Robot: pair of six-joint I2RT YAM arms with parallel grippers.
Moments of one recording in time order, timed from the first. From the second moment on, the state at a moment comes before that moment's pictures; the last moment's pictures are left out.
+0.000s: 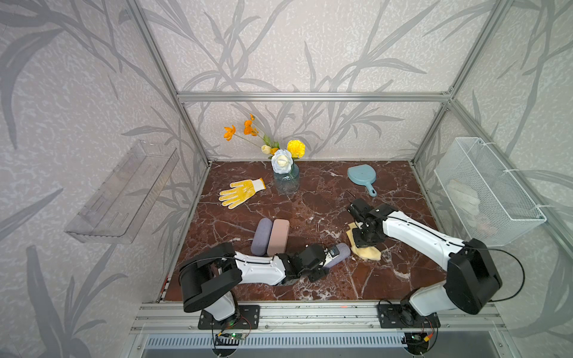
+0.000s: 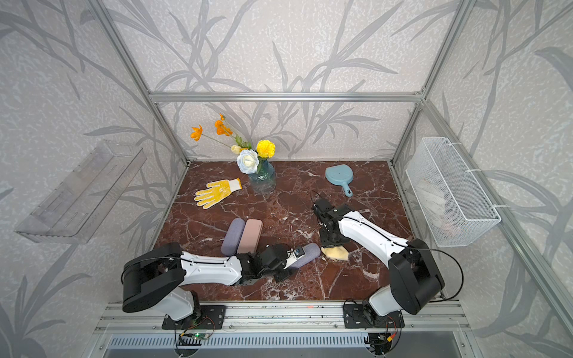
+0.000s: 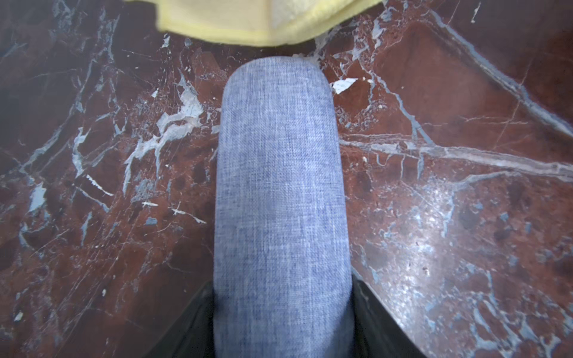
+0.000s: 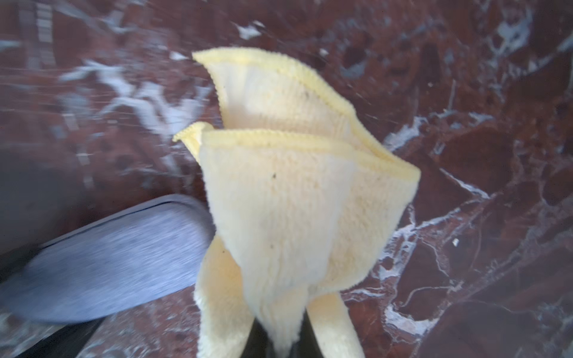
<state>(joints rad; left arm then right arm) -1.14 1.57 0.61 0.14 -0.15 0.10 0.65 1.44 1.06 -1.01 0.09 0.49</state>
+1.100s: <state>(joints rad) -1.38 1.61 0.57 0.20 -0.64 0.07 0.76 1.63 1.07 -0.79 -0.29 0.62</state>
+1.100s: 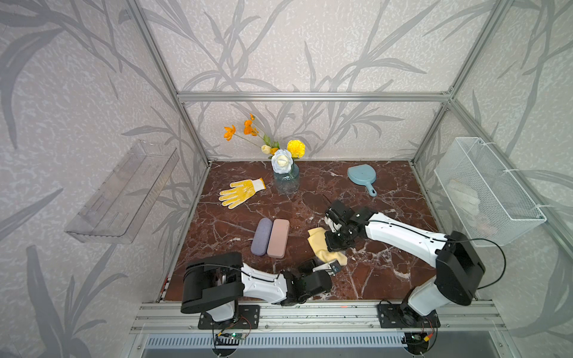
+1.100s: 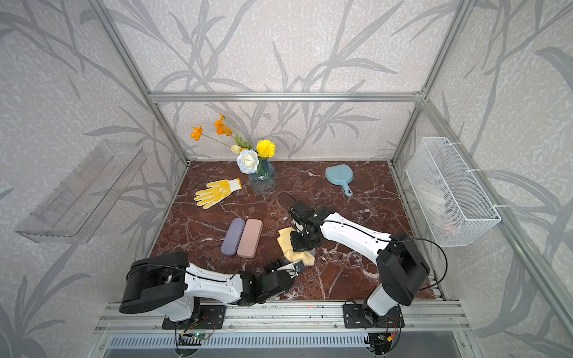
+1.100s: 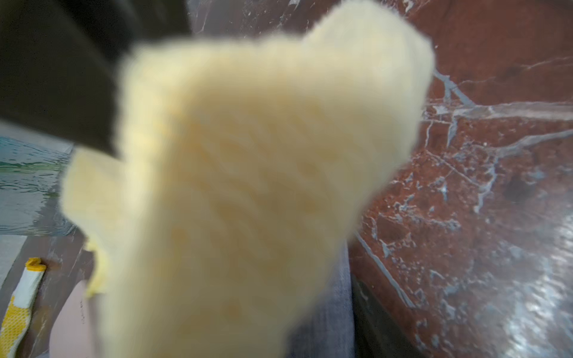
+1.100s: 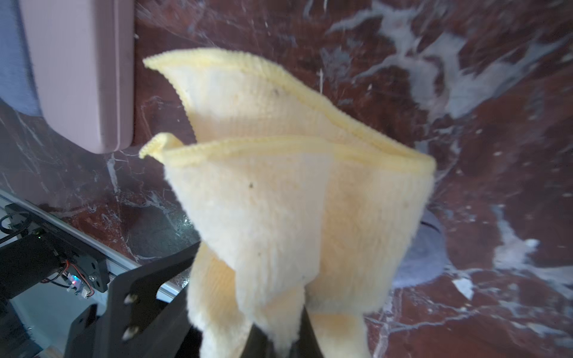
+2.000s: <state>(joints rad) -1.44 1.70 0.62 0.21 -0.81 0.08 0.70 1.65 1.11 -0.81 -0.29 0.54</state>
